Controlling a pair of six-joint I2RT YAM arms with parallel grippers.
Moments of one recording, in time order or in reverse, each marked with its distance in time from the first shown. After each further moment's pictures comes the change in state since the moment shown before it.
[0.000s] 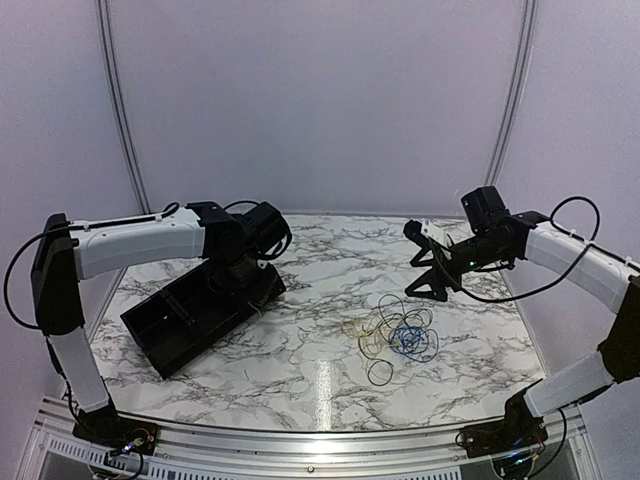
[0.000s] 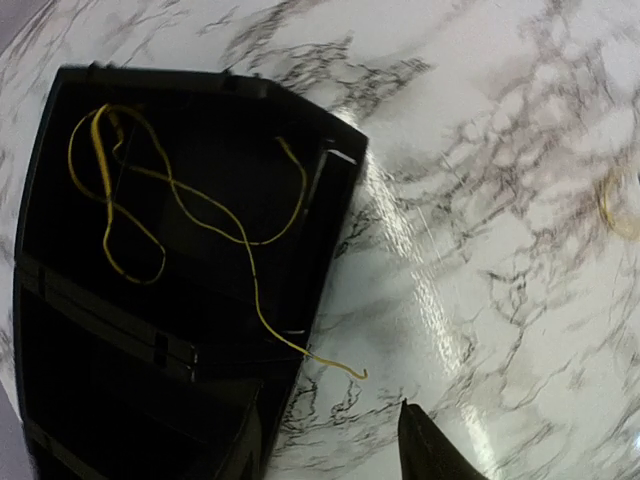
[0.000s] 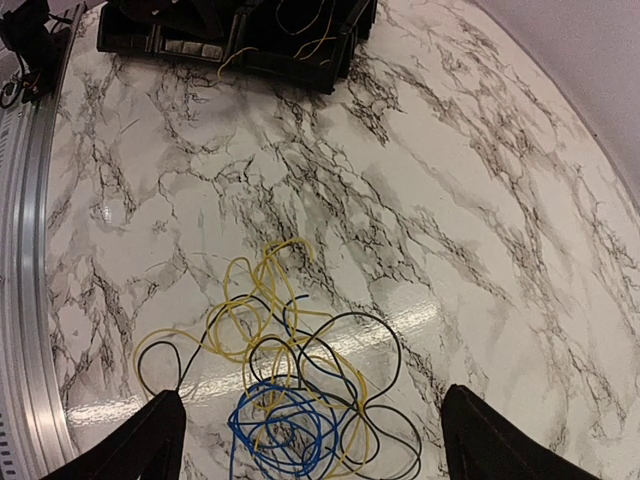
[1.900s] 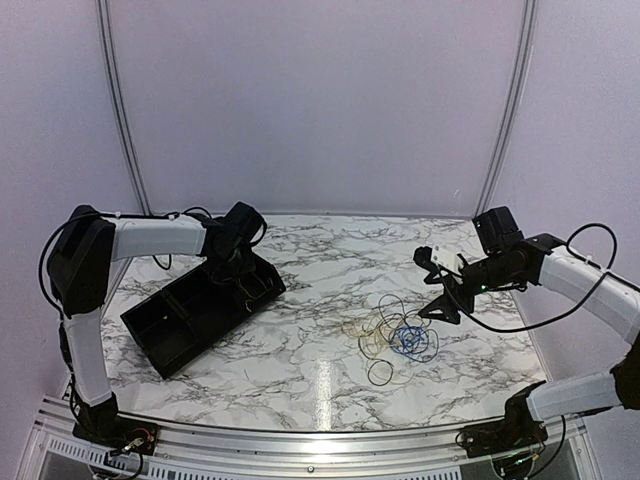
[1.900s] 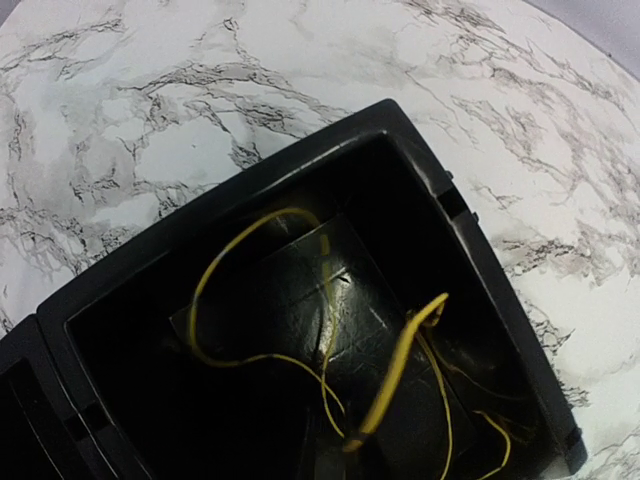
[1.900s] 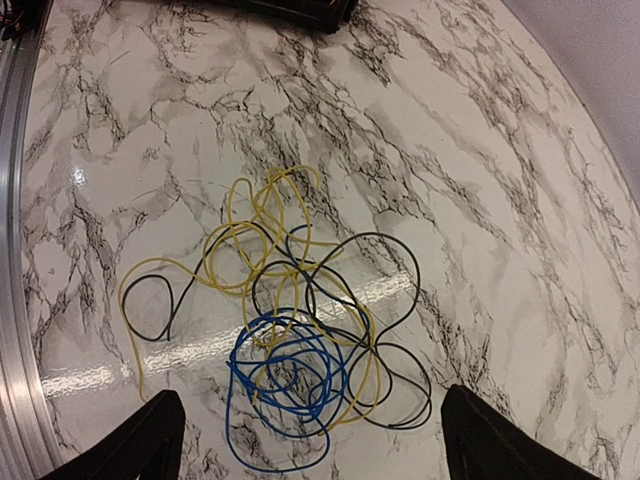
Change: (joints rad) left arm 0.241 0.149 -0.098 0.382 -0.143 -0.533; right arm 0.000 -0.164 -0.177 0.002 0.112 -0.074
